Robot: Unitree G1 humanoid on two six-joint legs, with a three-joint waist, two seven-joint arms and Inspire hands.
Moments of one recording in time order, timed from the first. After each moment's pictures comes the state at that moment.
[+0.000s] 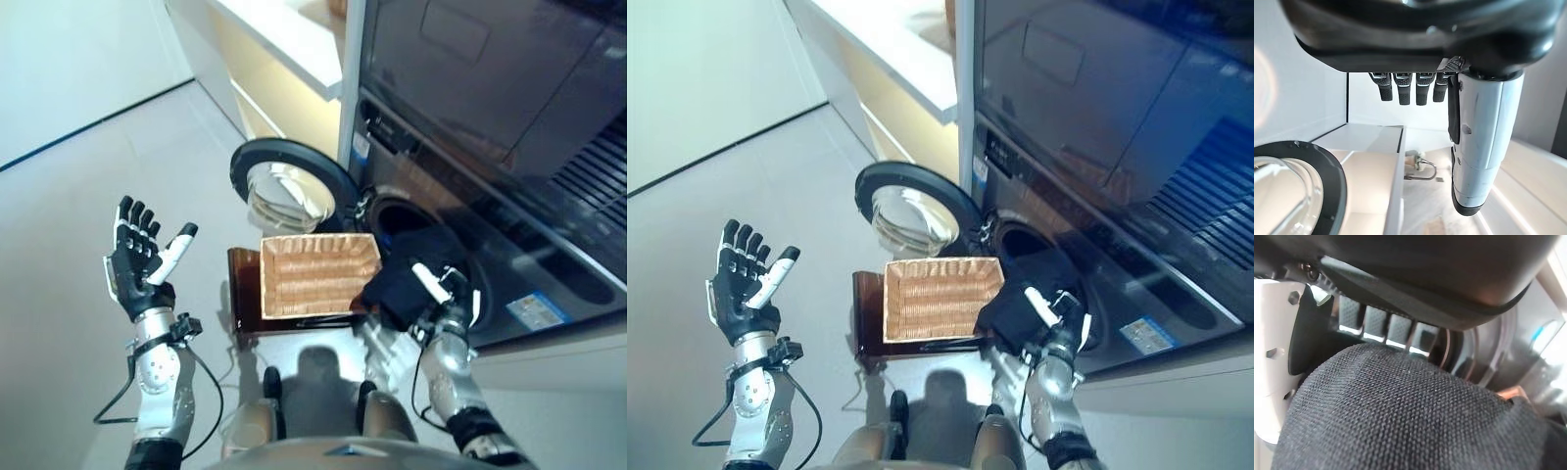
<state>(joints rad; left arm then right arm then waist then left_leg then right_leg) 0.16 0.15 0.02 0.14 -0.37 -0.52 0.30 0.02 -0.21 0.13 0.60 0.56 -0.34 -0.36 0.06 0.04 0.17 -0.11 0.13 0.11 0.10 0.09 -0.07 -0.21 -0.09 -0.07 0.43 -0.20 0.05</state>
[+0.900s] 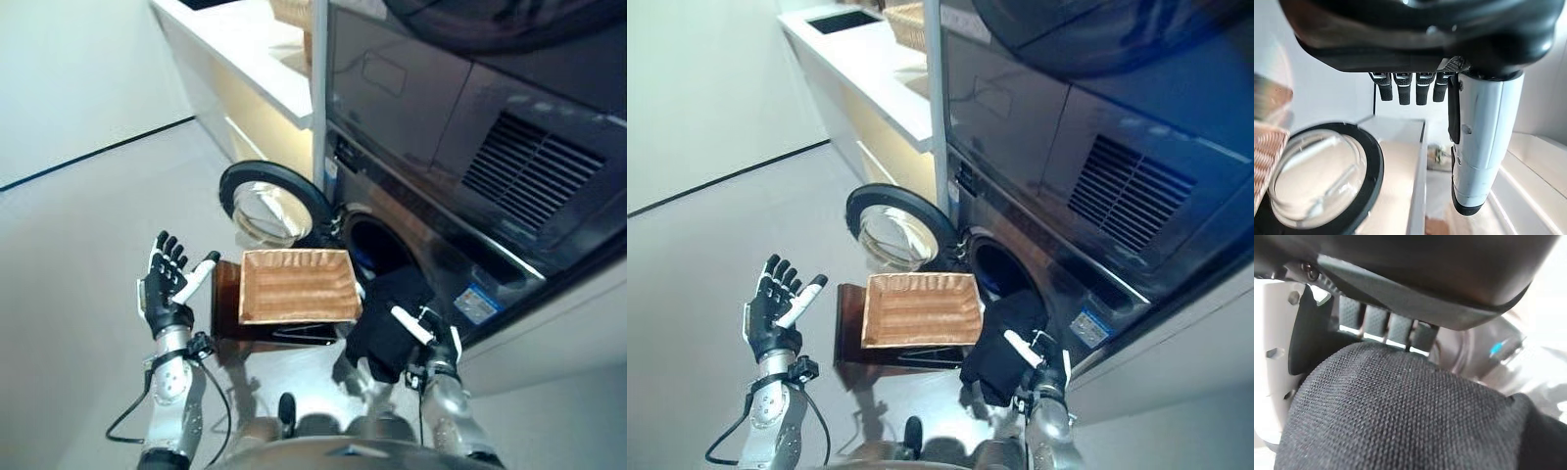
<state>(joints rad) 0.15 0.21 -0.01 0.25 -0.41 -0.47 0.31 0.08 -0.19 0.20 0.57 0.55 -0.24 -0.28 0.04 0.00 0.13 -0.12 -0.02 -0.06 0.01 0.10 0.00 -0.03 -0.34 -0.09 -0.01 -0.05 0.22</state>
